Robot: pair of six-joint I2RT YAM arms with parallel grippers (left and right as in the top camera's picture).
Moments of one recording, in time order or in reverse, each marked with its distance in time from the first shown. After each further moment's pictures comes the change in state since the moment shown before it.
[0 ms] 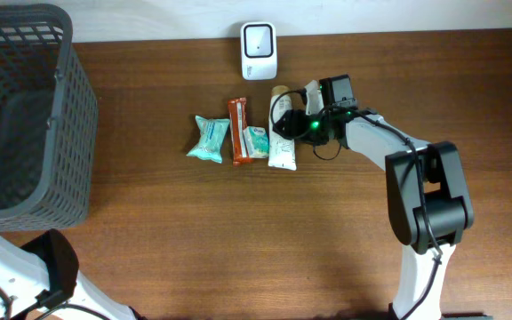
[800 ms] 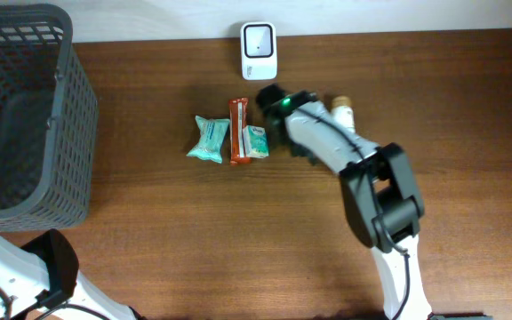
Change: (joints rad) left arm 0.000 0.000 0.000 0.000 0.000 0.000; right arm 0.294 0.132 0.392 -0.848 1.175 -0.037
